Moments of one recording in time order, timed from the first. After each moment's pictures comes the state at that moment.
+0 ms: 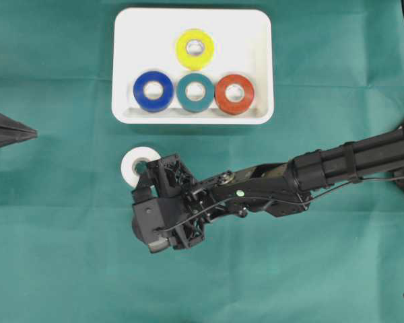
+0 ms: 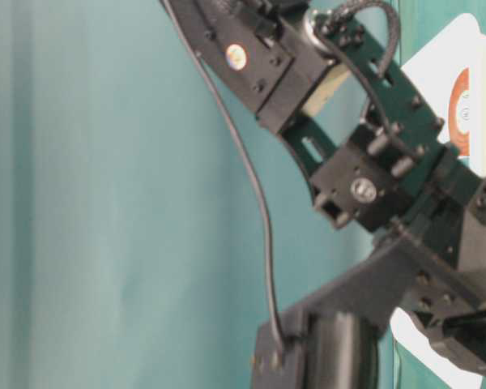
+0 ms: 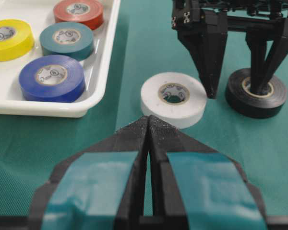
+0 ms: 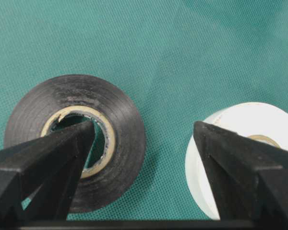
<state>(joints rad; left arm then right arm) 0.03 -1.37 1.55 -0.02 -0.01 0.00 0.19 0.47 0.19 -0.56 0.17 0.48</state>
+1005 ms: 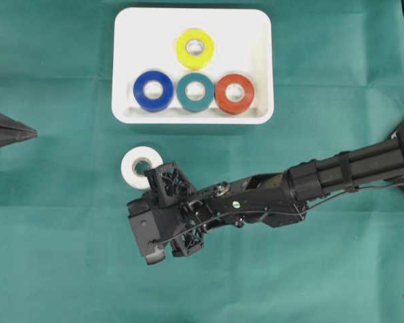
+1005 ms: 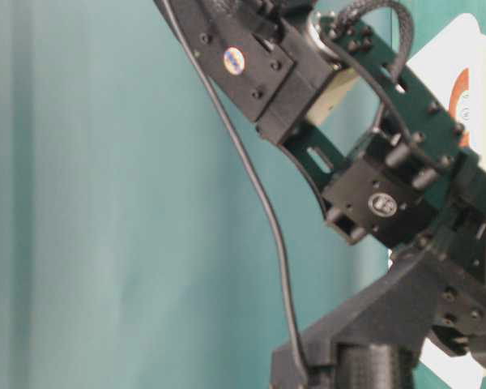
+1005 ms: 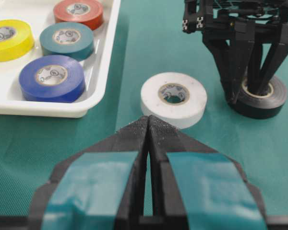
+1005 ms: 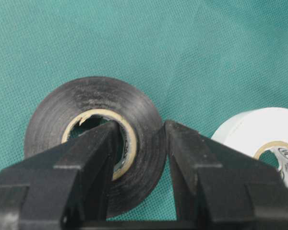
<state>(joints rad) 0.03 -1.37 1.55 -0.02 -0.01 0.00 0.22 0.49 0.16 -0.56 0.23 0.47</state>
